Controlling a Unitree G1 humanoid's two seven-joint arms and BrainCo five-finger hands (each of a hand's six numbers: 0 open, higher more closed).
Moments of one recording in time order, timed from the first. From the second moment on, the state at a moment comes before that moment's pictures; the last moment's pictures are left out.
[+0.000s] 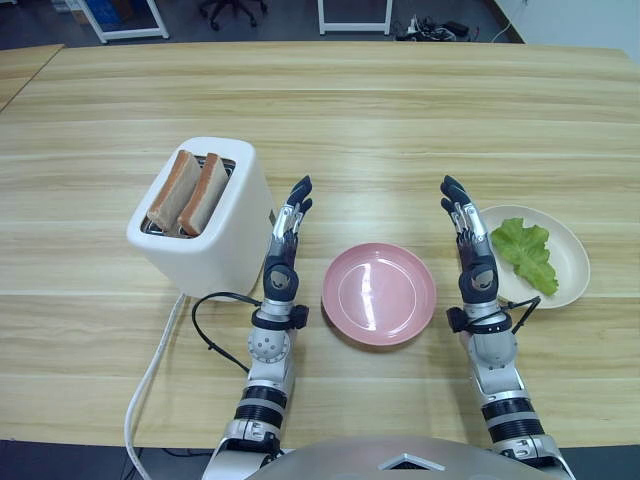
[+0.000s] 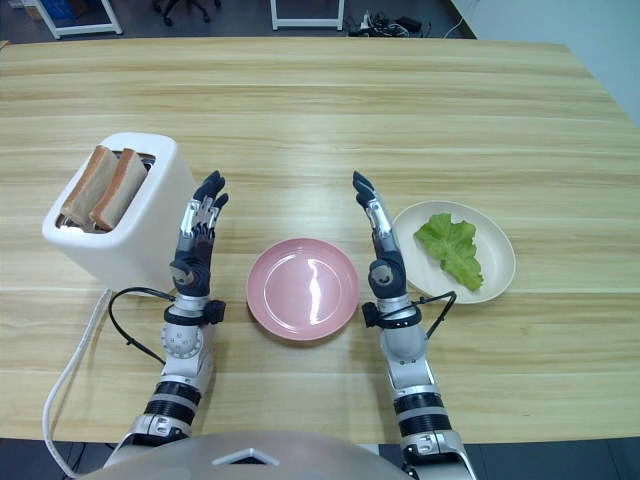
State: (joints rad) left arm -0.06 -0.03 -0.05 0.40 -0.01 -1.03 -0.12; right arm 0.00 -0.12 0.11 0.22 -0.12 -0.89 -0.02
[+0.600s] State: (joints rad) left arm 0.01 0.11 -0.16 0.08 -0.30 -0.97 -0.28; right arm -0.01 -0.11 0.10 0.24 -0.14 -0.92 -0.01
